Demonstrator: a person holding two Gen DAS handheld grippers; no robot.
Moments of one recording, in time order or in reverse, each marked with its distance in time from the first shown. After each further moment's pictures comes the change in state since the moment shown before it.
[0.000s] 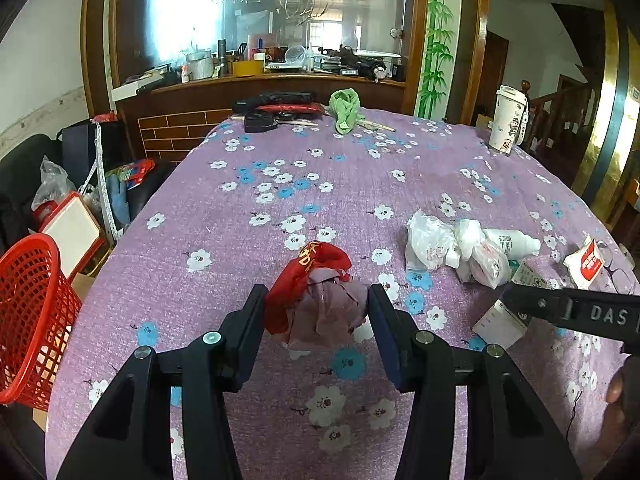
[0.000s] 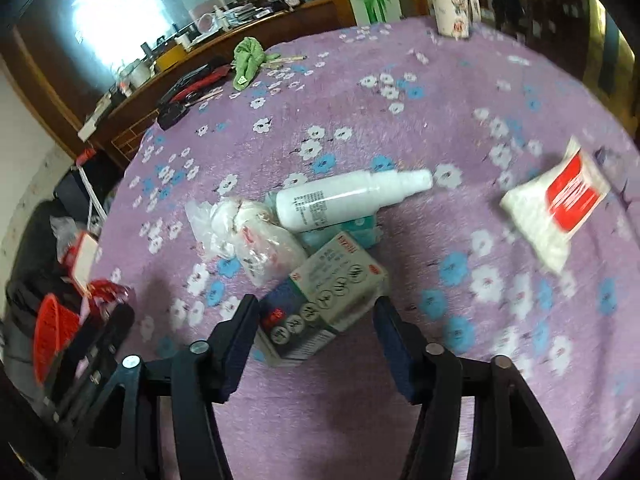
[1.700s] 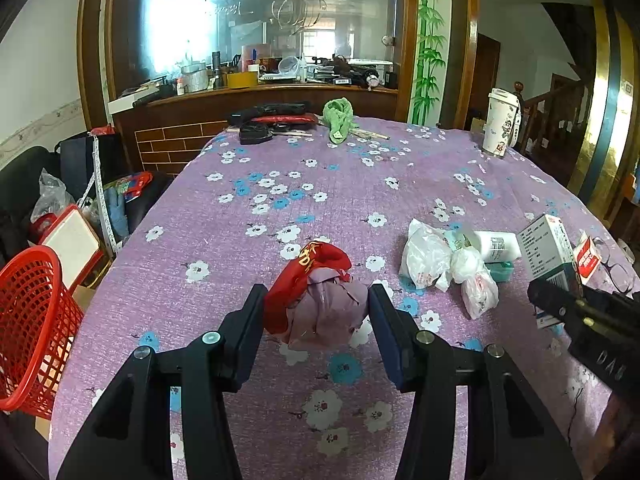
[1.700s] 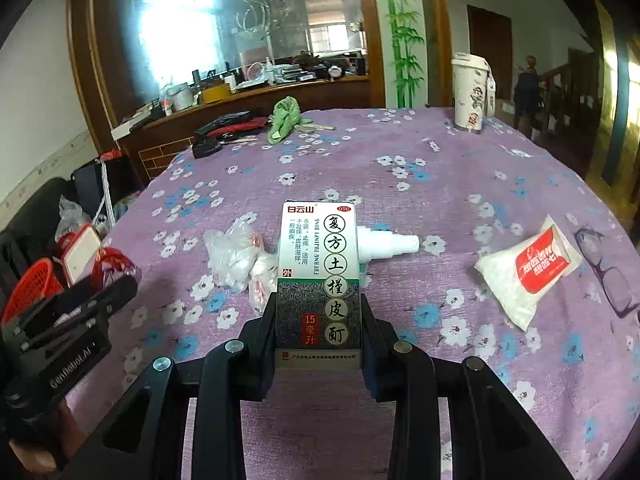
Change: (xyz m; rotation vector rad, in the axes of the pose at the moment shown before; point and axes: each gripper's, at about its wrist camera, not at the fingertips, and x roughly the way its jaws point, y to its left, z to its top) left arm -0.002 -0.004 0.000 0.024 -0.030 -0.005; right arm -0.027 0.010 -0.039 -0.220 -0.315 -0.029
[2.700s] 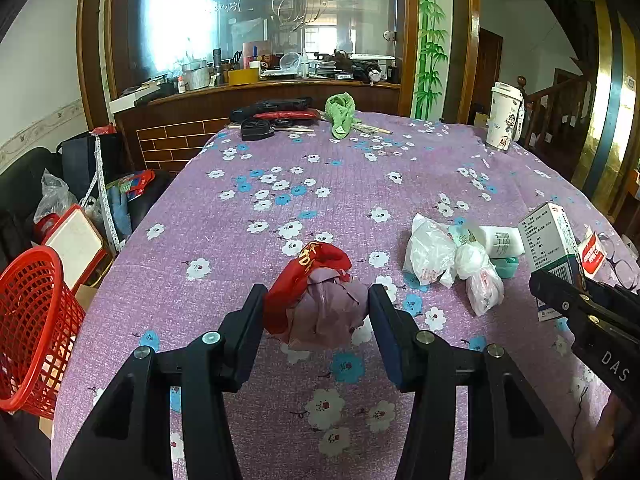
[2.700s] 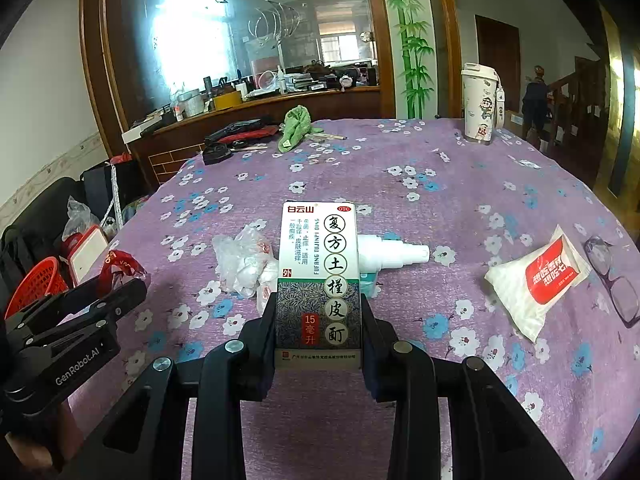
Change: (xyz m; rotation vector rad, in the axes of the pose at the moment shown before) left arm 0.002 0.004 -0.002 0.005 0.008 0.014; right arm 0.002 0.000 -0.001 -0.011 -0.030 0.035
